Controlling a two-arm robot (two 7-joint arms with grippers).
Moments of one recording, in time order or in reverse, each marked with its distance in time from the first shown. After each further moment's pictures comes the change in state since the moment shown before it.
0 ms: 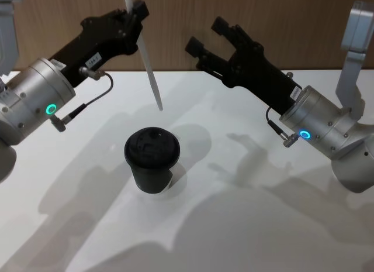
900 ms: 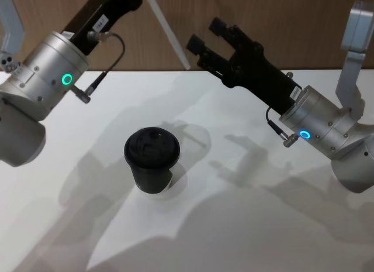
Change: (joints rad) left arm -0.071 -0.146 -0.014 0.125 -0.117 -0.106 -0.053; right arm 0.000 0.000 0.000 0.000 0.000 0.000 0.000
